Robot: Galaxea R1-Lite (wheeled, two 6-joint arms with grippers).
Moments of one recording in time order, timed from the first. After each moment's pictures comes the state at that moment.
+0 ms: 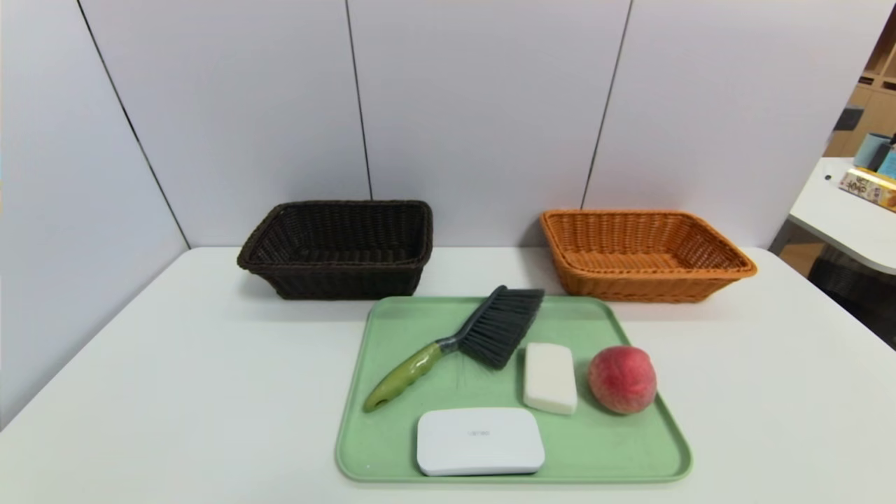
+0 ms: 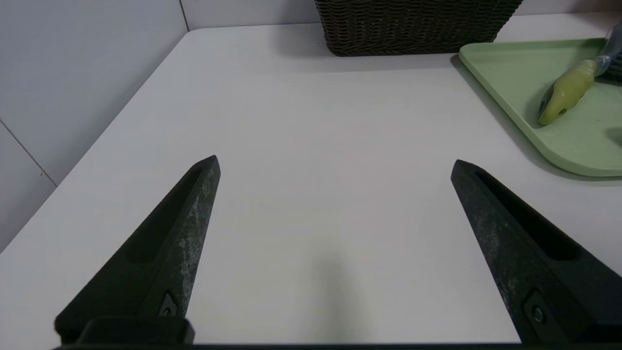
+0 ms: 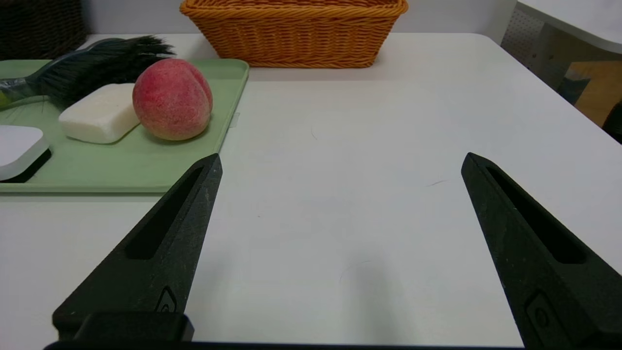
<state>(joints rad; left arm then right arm) -0.01 0.00 0.00 -0.04 0.00 0.01 0.00 0.00 0.00 -0.01 -0.02 -0.01</state>
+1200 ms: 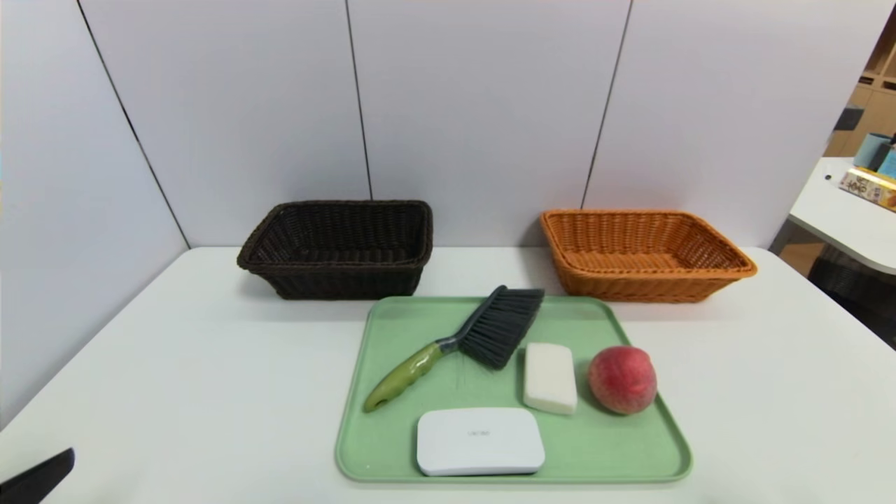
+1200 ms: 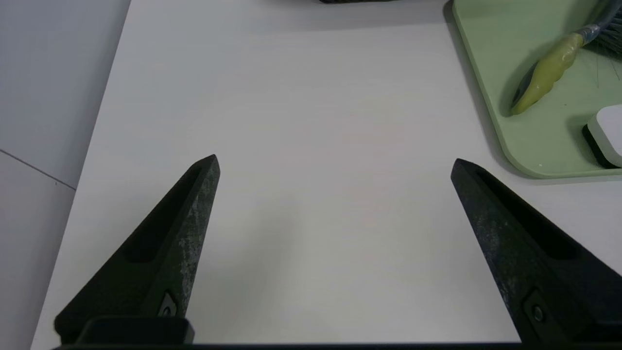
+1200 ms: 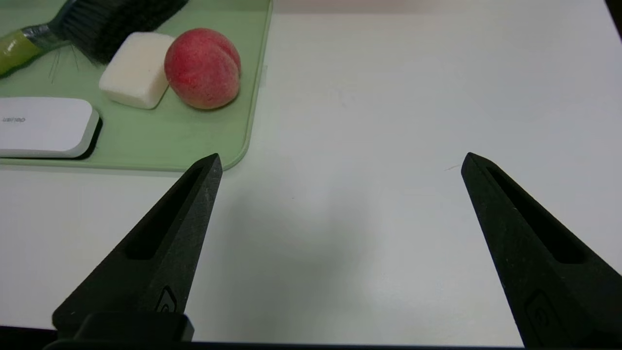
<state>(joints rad) -0.01 0.64 -0.62 0.35 -0.04 0.02 0.01 0.61 -0.61 0.45 0.05 0.00</state>
